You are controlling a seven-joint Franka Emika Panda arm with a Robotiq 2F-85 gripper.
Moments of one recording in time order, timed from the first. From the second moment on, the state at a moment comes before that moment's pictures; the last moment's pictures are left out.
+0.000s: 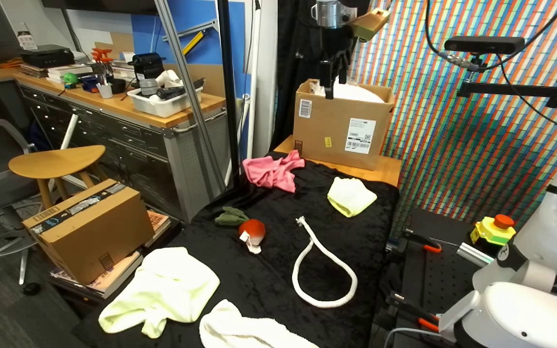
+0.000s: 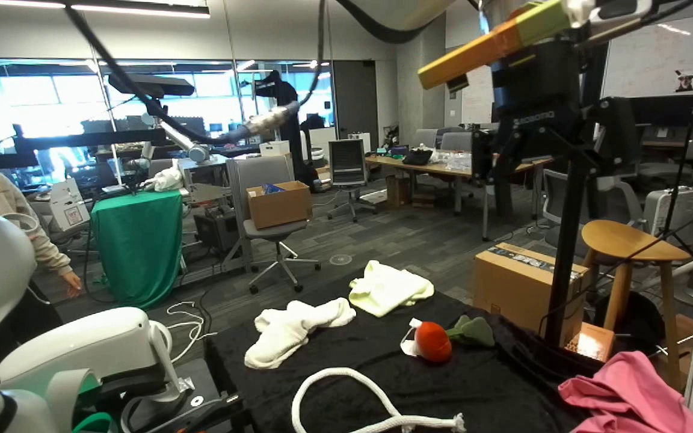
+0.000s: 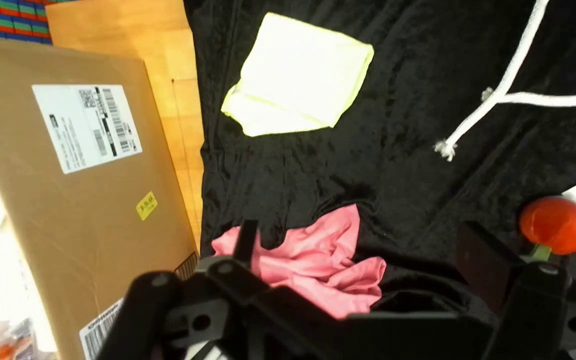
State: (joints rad) arm -0.13 -0.04 -0.09 -1.99 -0.28 1.93 -0.10
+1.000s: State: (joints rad) arm -0.16 0.58 -0.10 -1.40 -0.11 1.86 -0.16
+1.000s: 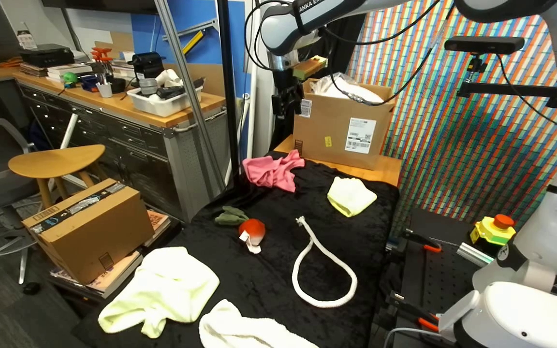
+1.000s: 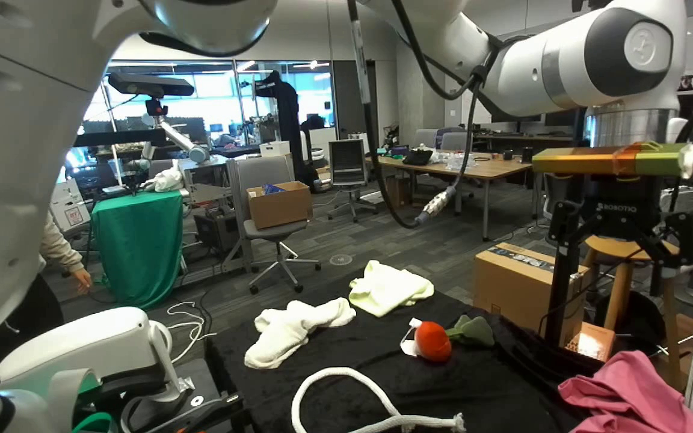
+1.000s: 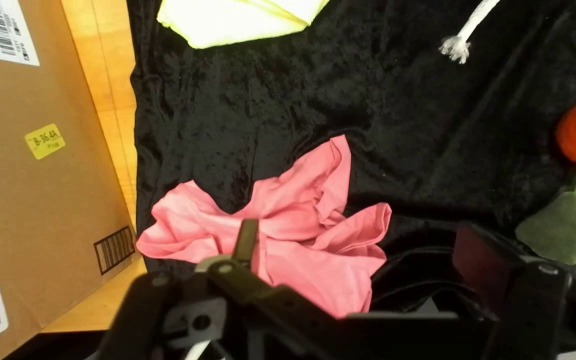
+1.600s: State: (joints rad) arm -0.20 0.73 -0.10 -1.27 -0.09 1.80 -0.16
